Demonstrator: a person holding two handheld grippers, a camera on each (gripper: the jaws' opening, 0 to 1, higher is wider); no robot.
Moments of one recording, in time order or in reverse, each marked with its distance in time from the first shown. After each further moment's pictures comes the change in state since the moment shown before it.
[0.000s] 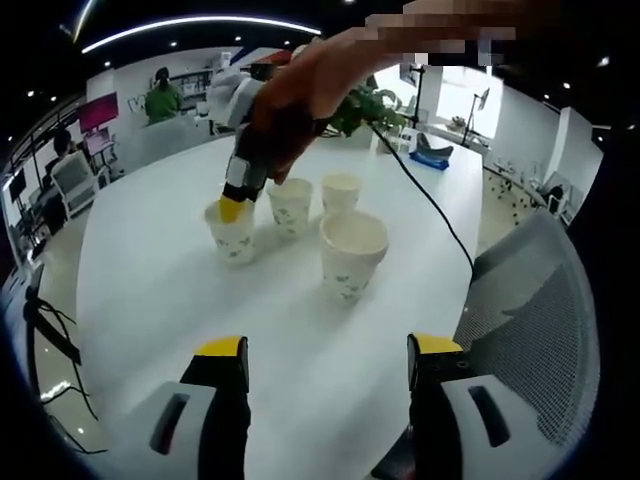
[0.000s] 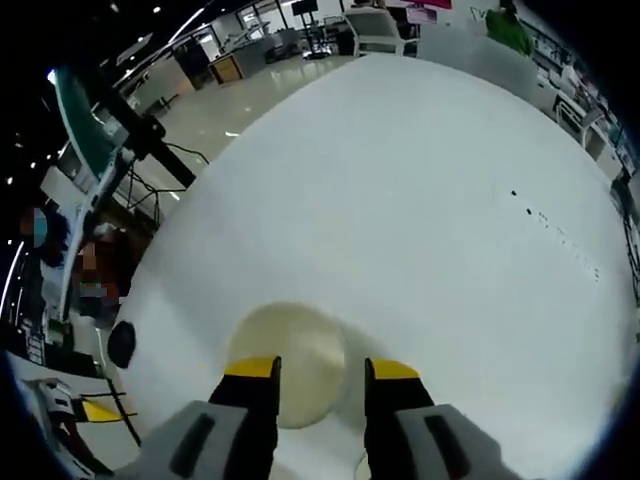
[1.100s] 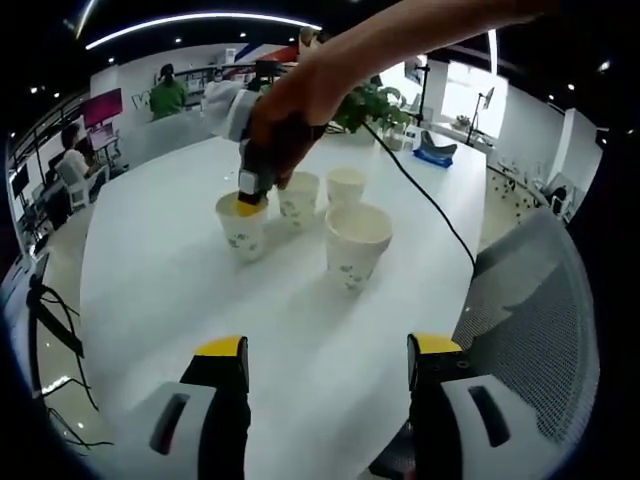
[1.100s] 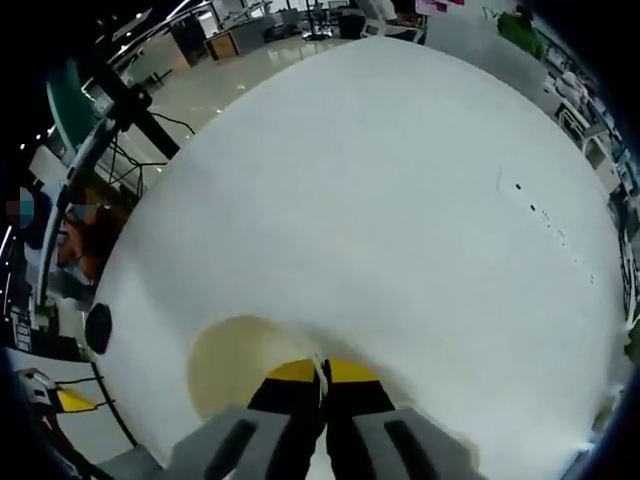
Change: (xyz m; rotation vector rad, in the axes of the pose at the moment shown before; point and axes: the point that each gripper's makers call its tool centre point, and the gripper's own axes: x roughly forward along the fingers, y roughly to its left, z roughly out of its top) left arm -0.003 0.004 -0.012 -0.014 0.010 0.013; right arm 0.020 -0.013 -0.008 -0.053 0.080 -0.077
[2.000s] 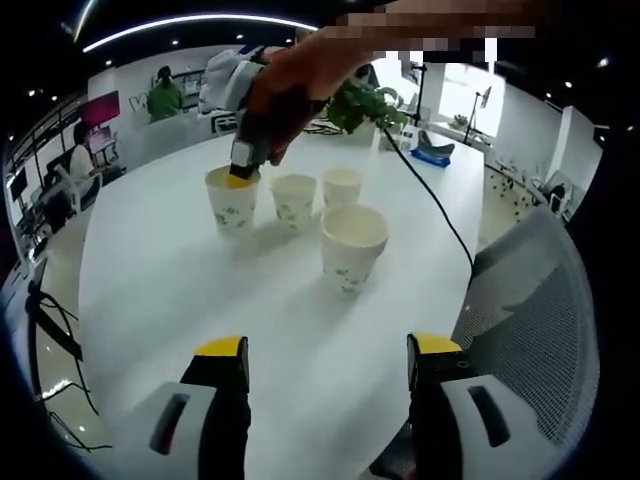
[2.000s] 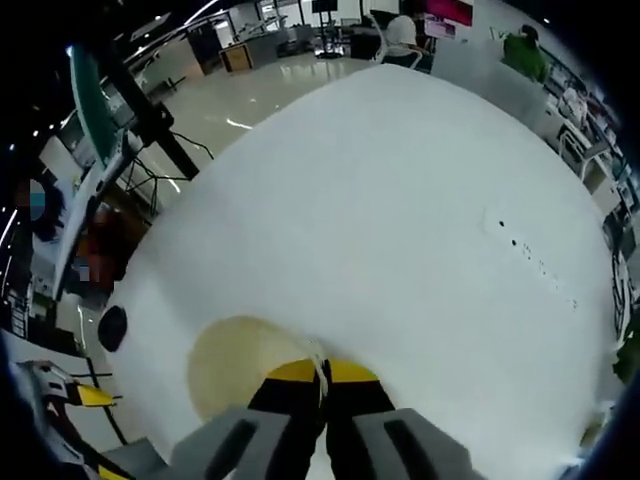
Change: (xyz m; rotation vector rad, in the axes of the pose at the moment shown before) left arm 0.002 -0.004 0.004 0.014 -0.003 -0.006; right arm -0.053 0.008 0.012 -0.062 -0.085 0.002
